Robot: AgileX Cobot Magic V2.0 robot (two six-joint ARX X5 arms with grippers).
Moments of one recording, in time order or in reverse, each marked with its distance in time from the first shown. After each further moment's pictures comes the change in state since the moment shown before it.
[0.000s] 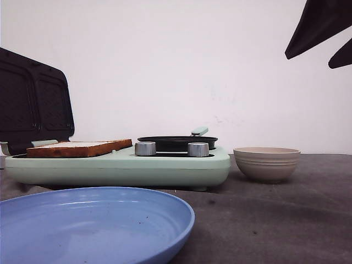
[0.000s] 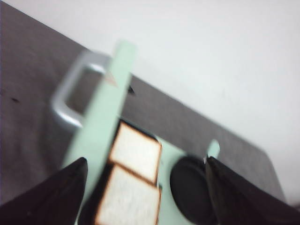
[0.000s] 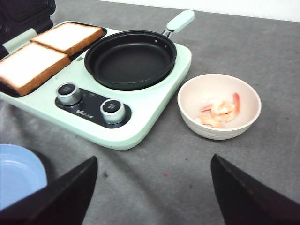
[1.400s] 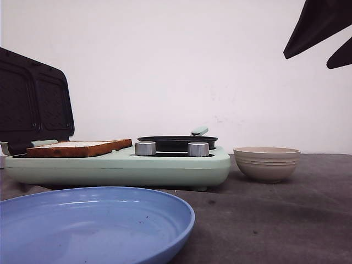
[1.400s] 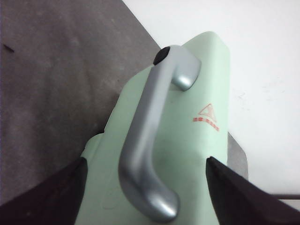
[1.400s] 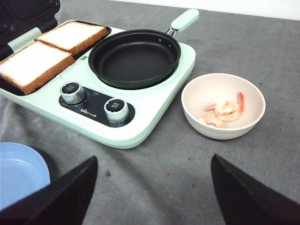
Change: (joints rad) left arm 0.073 0.533 0.059 0.186 0.228 -0.108; right arm 0.000 0.000 0.000 -0.001 -0.003 0.000
